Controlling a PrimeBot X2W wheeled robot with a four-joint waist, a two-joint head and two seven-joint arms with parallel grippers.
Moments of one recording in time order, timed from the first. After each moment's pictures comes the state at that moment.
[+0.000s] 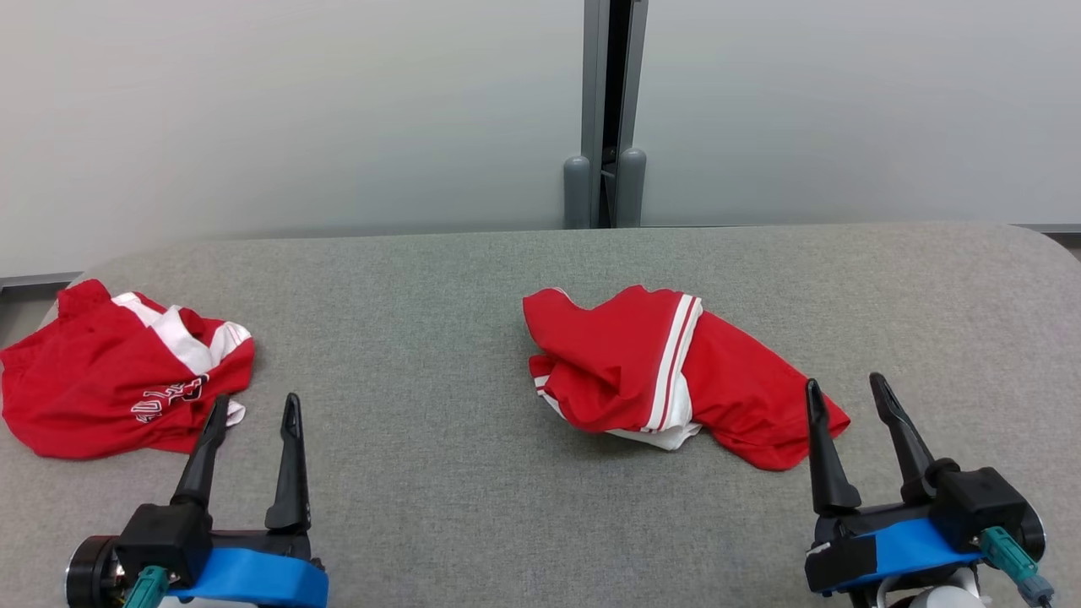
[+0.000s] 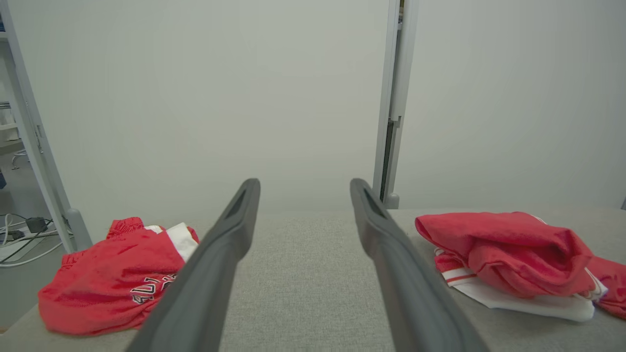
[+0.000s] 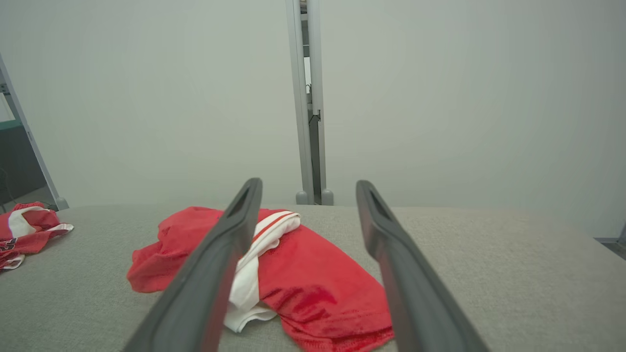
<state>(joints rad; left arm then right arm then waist) -0.10 0.13 -0.09 0.17 -0.19 0.01 -0.26 -0.08 -0.05 0.00 0.18 0.06 0.13 -0.26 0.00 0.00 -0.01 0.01</state>
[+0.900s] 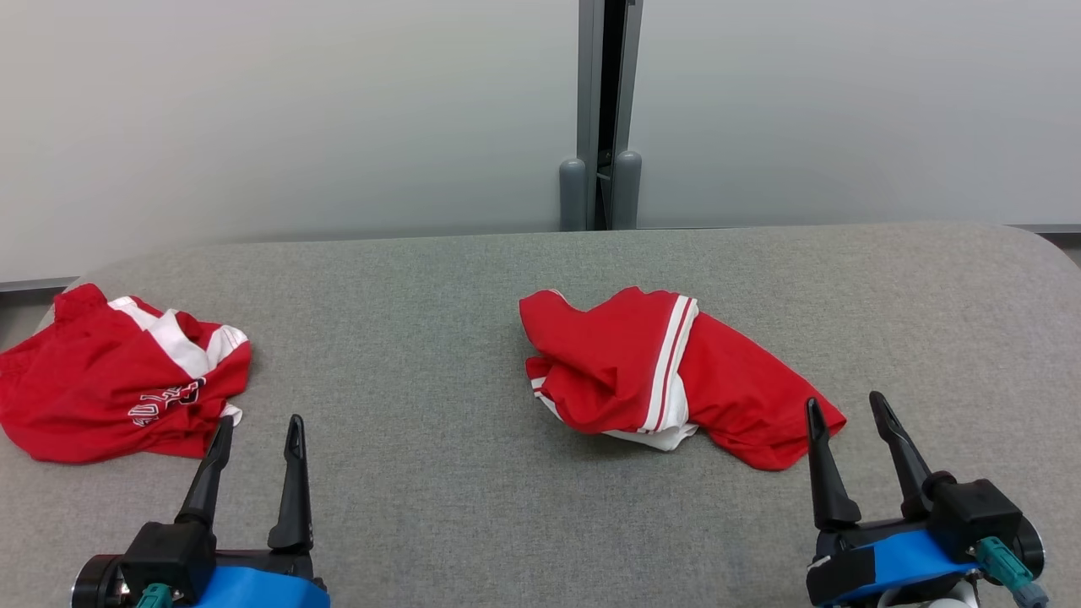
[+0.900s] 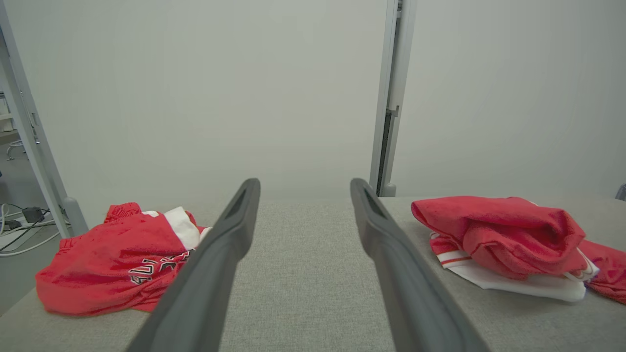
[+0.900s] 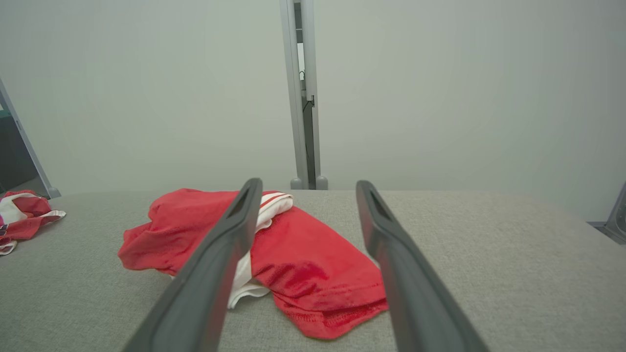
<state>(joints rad) -0.06 0.06 0.00 0.18 -0.10 -0.07 -0.26 -0.06 -0.05 -0.01 0.21 0.06 0.13 -0.26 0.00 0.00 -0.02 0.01</state>
